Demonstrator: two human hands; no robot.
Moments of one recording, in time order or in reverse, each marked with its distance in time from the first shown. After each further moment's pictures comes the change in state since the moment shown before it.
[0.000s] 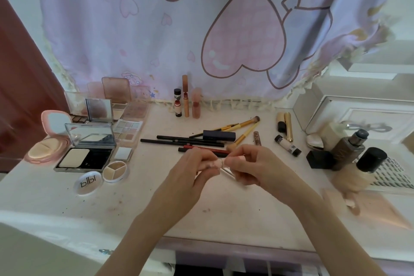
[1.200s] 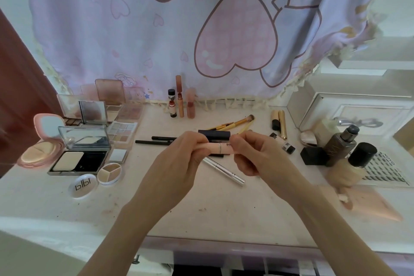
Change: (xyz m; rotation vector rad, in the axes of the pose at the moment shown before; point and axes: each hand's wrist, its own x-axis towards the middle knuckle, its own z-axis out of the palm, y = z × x) left_hand 0.017 0.018 -0.021 0.139 0.029 0.084; right_hand -0.013 -0.014 -0.002 0.033 0.116 -0.230
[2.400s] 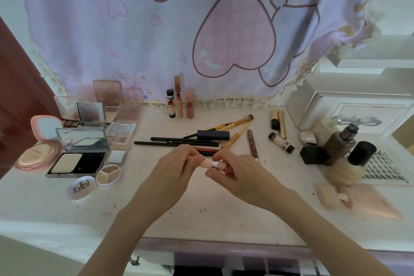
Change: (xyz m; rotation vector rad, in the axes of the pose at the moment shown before) left_hand -0.006 -0.017 0.006 -0.043 -0.139 -0.179; right_hand 0.007 0.038 0.016 -0.853 -0.124 -0.196
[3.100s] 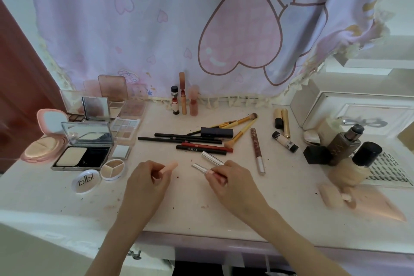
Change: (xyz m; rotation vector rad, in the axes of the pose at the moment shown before) left_hand -0.037 -0.056 0.011 0.071 0.295 -0.469; right_hand -0.005 -0.004 0.047 0.080 0.193 0.208
